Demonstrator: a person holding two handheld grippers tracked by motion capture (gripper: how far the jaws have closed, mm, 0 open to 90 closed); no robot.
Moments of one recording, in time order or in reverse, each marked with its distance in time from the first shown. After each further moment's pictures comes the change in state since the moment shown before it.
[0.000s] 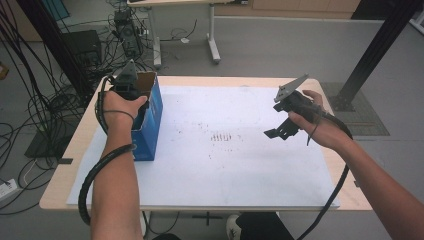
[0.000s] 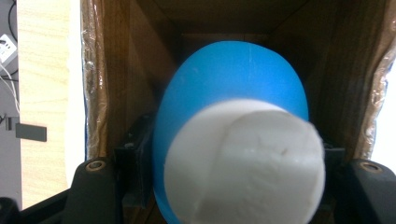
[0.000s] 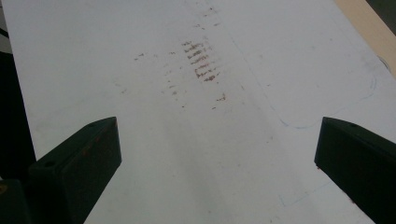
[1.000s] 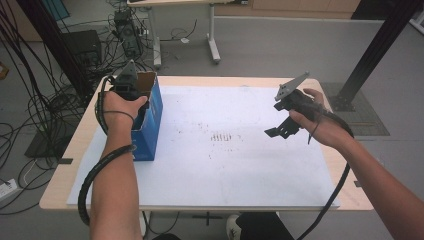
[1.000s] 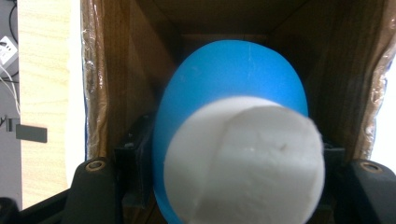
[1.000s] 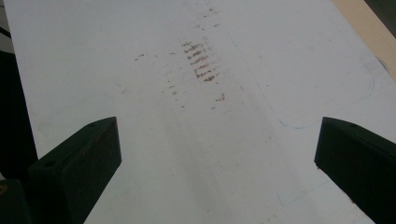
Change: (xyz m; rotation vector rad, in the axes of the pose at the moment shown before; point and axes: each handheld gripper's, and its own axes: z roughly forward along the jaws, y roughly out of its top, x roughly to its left) left arm 0.000 -0.001 0.000 -0.006 0.002 0.004; right arm -0.002 0.002 -0.003 0.002 0.002 -0.003
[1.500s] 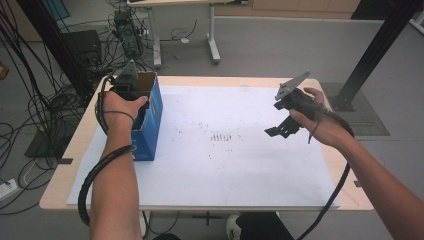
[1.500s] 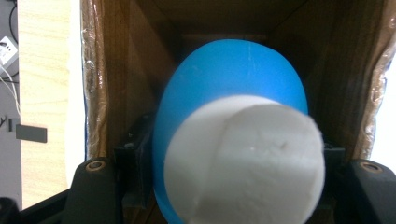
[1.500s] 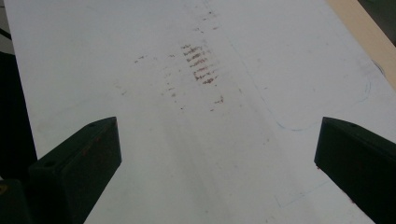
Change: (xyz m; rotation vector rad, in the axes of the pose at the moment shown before) left arm 0.000 0.000 0.000 -0.002 -0.001 -0.001; right arm 0.000 0.002 -0.002 -0.008 -0.004 -0.007
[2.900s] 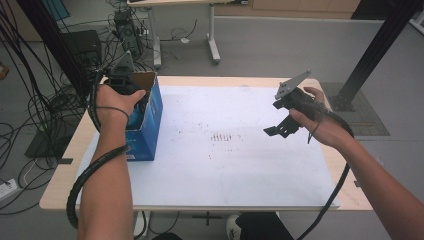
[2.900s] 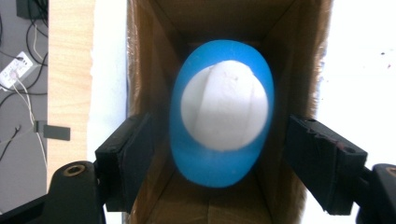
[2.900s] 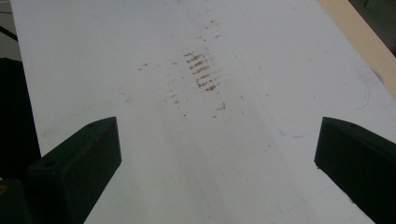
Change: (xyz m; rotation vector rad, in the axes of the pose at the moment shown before) left arm 0.000 -0.011 -0.043 -0.063 0.012 0.026; right arm 0.003 0.003 -0.004 -0.020 0.001 0.001
